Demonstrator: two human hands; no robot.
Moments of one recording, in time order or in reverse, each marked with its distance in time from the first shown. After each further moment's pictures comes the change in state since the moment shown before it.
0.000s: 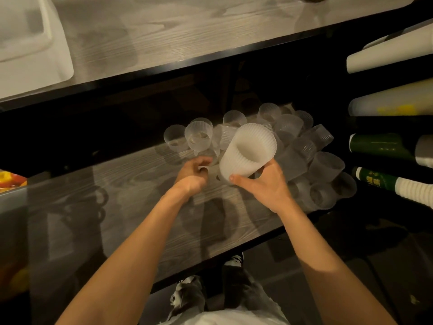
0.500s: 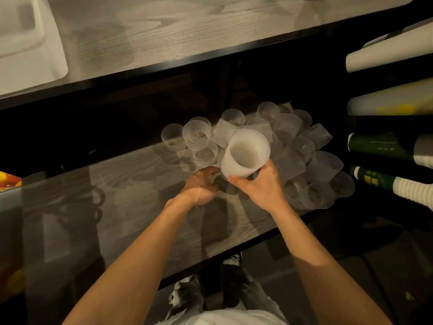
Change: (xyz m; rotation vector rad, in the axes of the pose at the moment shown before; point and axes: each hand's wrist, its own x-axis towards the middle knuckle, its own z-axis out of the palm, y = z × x) left_hand 0.007 -0.019 0.018 0.289 -0.230 -0.018; right_hand 0.001 0.009 0.010 -0.056 0.079 -0.014
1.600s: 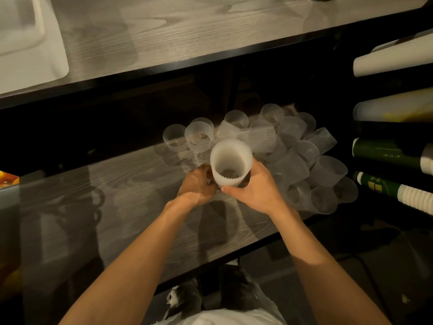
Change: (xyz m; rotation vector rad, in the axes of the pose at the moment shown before) left_hand 0.009 -0.005 -0.002 0.041 0.187 0.032; right_hand 0.012 0.003 0.009 -0.210 -0.198 -0.091
